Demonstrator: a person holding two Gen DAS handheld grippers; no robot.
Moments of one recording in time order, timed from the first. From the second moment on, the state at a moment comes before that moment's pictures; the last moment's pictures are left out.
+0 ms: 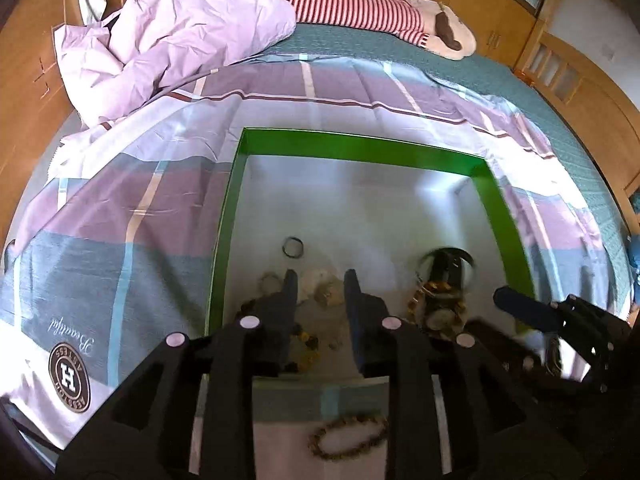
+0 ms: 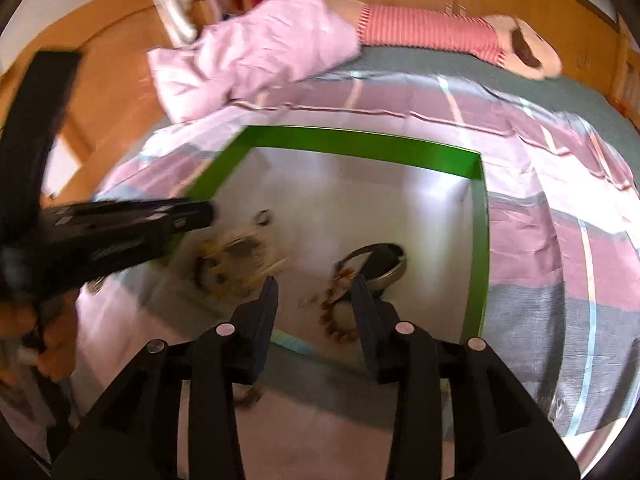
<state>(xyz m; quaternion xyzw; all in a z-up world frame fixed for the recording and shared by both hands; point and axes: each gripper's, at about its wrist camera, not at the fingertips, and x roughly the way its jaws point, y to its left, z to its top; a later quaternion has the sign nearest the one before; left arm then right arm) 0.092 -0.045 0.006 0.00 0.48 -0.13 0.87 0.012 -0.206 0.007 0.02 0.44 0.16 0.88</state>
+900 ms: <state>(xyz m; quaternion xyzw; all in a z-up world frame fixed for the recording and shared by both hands) 0.012 0.002 -0.078 0.02 0.59 -0.09 0.80 -0.006 -0.143 -0.084 -0.07 0.54 0.17 0.82</state>
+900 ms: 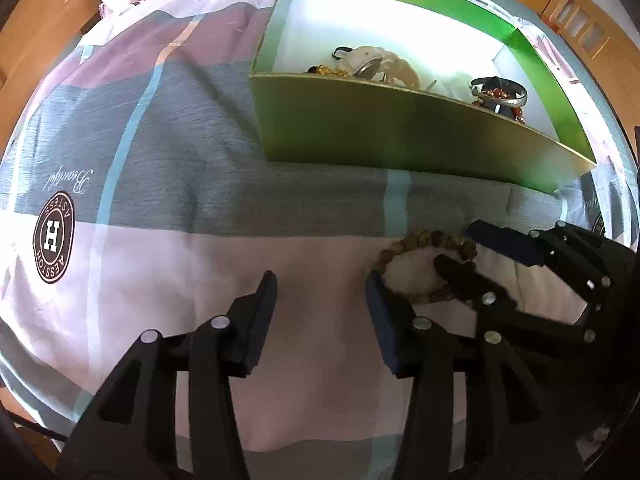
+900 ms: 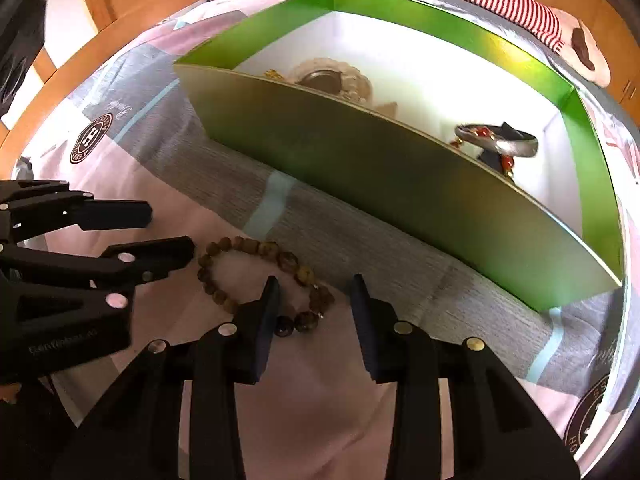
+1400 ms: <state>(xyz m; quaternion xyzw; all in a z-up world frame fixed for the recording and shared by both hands) 0.003 -0.031 -0.086 0.08 0.57 -0.09 0.81 -0.011 -0.141 -0.081 -0.09 0.53 0.16 0.83</state>
